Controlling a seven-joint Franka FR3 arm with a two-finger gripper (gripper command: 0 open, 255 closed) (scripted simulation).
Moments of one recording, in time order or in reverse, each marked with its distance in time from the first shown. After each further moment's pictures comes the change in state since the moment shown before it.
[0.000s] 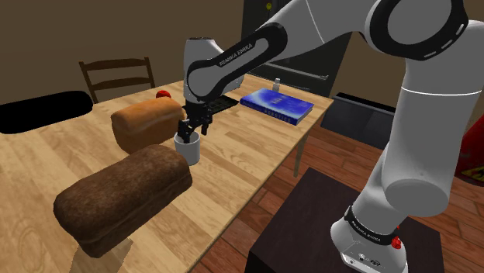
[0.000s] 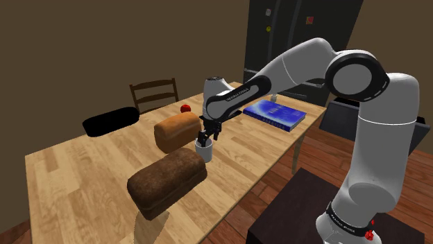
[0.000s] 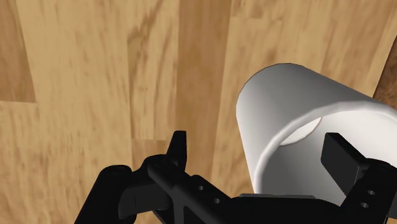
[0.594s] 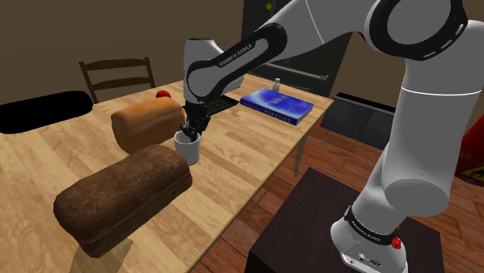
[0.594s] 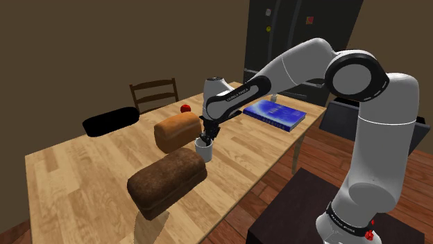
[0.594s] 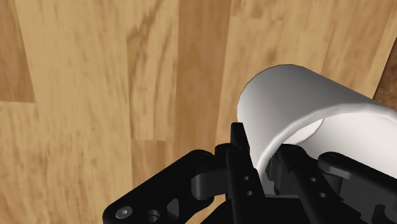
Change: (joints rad) arm 0.000 0.002 0.000 0.000 0.000 0.002 0.000
